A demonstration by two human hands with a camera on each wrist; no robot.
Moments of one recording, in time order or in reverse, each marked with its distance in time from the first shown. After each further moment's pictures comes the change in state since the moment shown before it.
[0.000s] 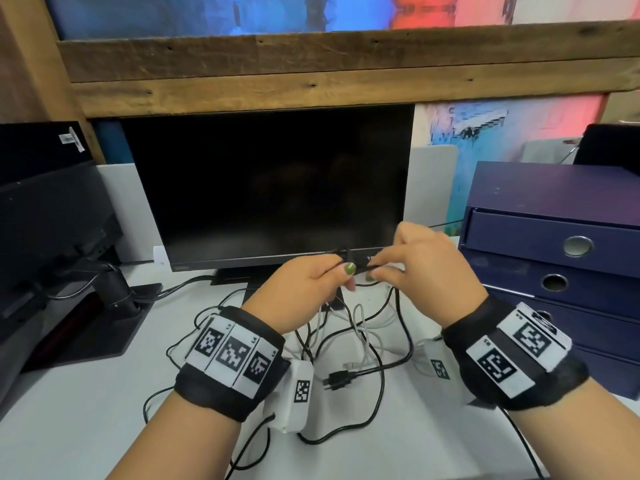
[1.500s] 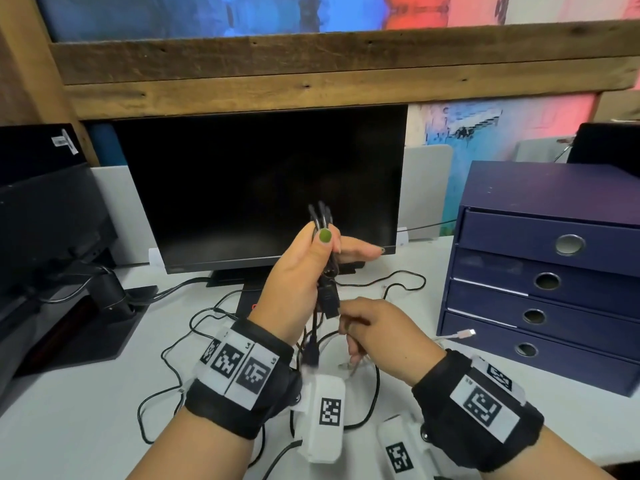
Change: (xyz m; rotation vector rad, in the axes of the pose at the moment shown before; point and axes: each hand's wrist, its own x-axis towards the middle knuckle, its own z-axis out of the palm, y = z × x) left_hand -0.004 0.016 0.018 -0.825 0.194 0.245; right_hand -0.036 -0.036 0.045 0.969 -0.396 0.378
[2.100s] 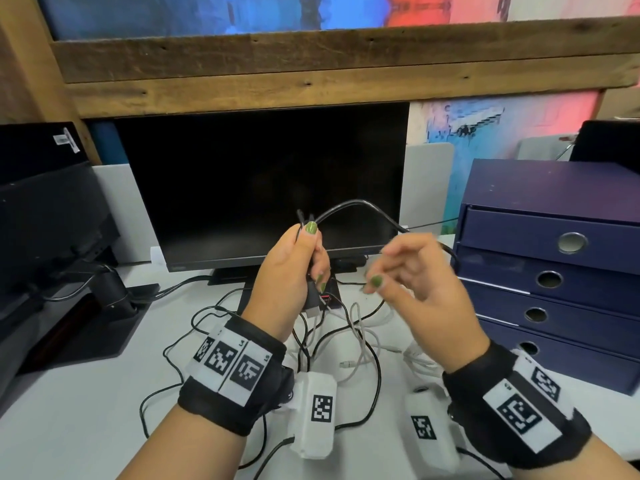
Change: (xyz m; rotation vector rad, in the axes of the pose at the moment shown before) left_hand 0.005 -0.006 -0.011 0.109 0.191 -0.106; right_hand -0.020 -0.013 -0.031 0.093 0.370 -0.612
